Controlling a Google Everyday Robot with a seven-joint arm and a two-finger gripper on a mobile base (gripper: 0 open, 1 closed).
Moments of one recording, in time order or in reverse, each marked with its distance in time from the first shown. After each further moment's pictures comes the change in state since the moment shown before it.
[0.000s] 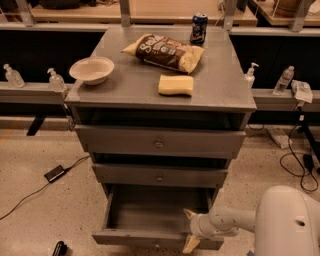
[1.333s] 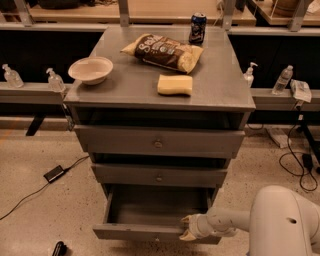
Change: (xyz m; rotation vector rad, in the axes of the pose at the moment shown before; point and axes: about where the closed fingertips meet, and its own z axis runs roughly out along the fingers) arm 0.009 -0.009 0.017 0.032 0.022 0.006
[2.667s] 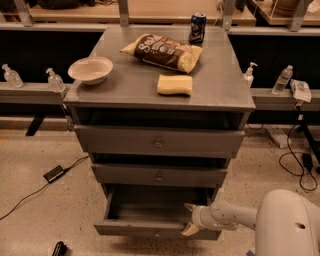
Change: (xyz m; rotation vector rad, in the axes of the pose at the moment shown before) arm 0.001 -0.042 -0.012 0.077 -0.022 -0.018
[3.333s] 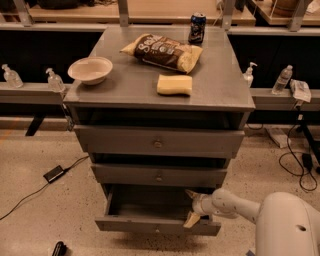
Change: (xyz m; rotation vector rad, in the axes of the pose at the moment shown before) arm -0.008 -0.061 -0.003 0.071 -0.042 -0.037
